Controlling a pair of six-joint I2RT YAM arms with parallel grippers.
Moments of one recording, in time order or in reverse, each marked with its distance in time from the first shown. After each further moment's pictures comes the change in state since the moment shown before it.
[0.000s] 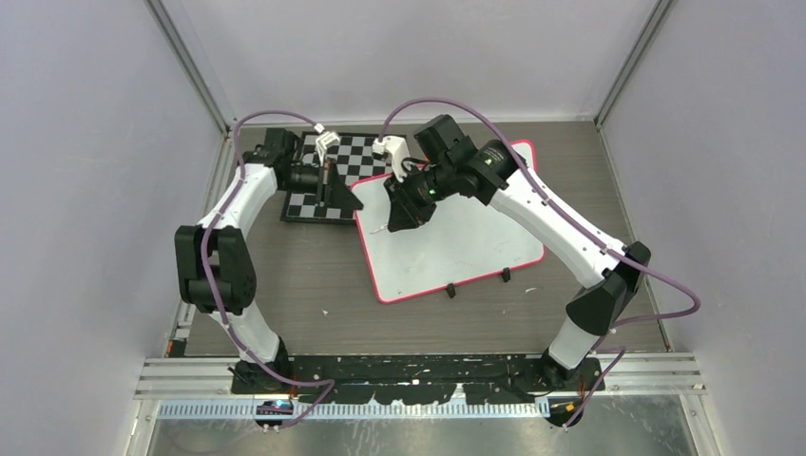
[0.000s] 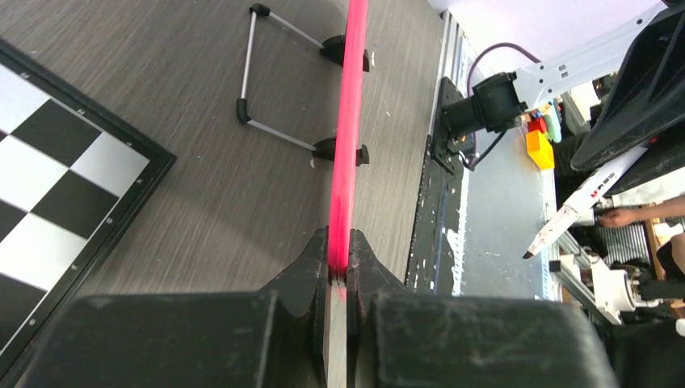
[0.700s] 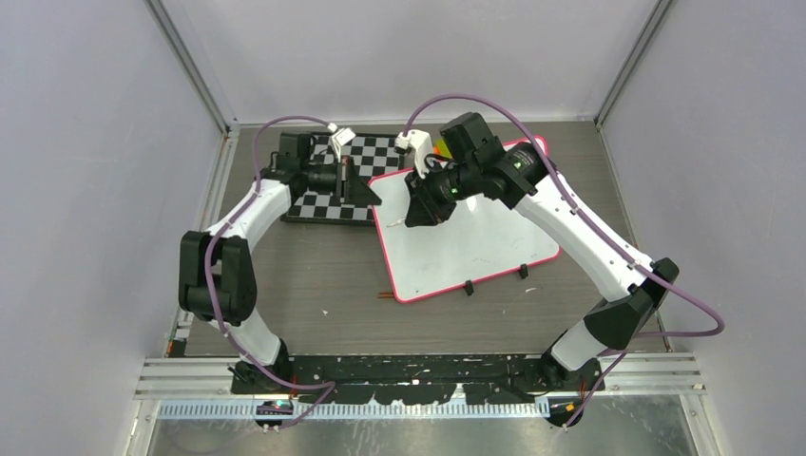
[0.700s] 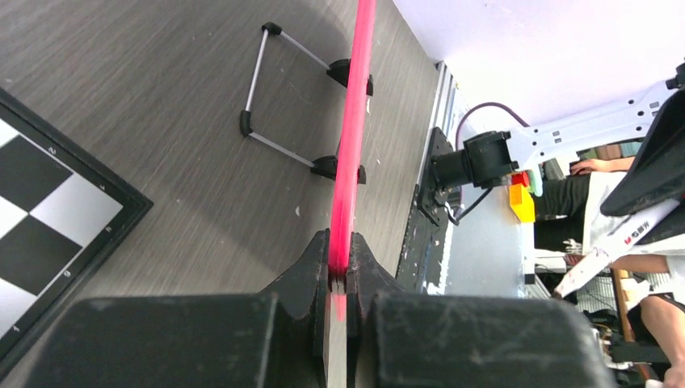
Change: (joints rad) left arm -0.104 -0.057 -0.151 0.504 -0.084 -0.526; right arm -0.056 -0.128 -0.084 -0.009 0.019 0.000
